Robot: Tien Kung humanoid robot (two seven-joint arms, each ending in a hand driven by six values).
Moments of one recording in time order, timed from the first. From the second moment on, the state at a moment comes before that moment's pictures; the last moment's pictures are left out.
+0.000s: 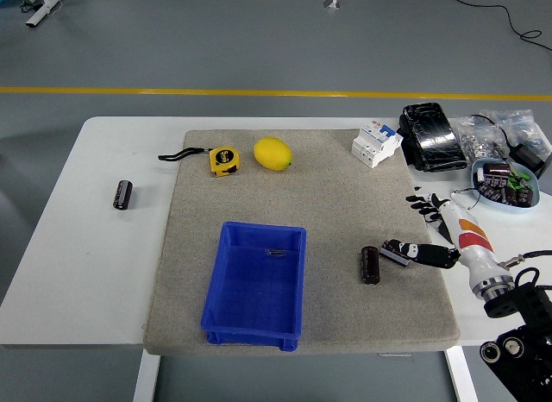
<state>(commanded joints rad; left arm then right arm) -0.15 0.13 -0.49 -0.28 0.88 0.25 0.23 0.19 -0.25 1.05 1.31 -1.95 -0.38 0.01</state>
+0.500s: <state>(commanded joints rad) -0.15 0.13 -0.50 -0.28 0.91 0.24 0.24 0.21 -0.25 0.99 1.27 -2.16 -0.34 -0.09</state>
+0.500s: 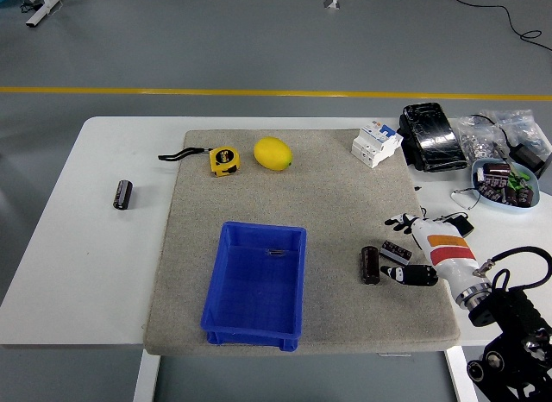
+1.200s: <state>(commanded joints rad) -0.15 0.13 -0.50 -0.28 0.91 0.24 0.24 0.22 -0.25 0.96 1.23 -2.17 -0.35 -0.11</state>
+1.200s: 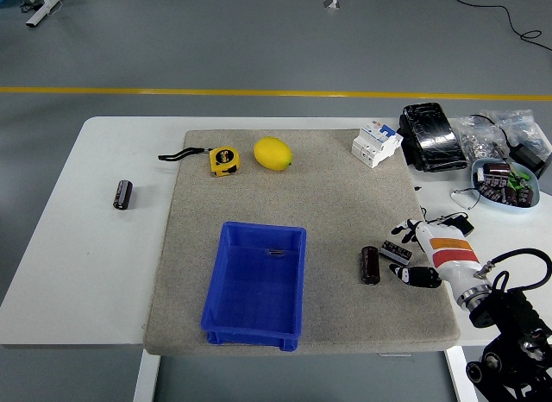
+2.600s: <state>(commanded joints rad) -0.15 0.13 -0.50 -0.28 0.92 0.24 0.24 0.26 -0.25 0.92 1.16 -2.12 -0.38 -0.09</state>
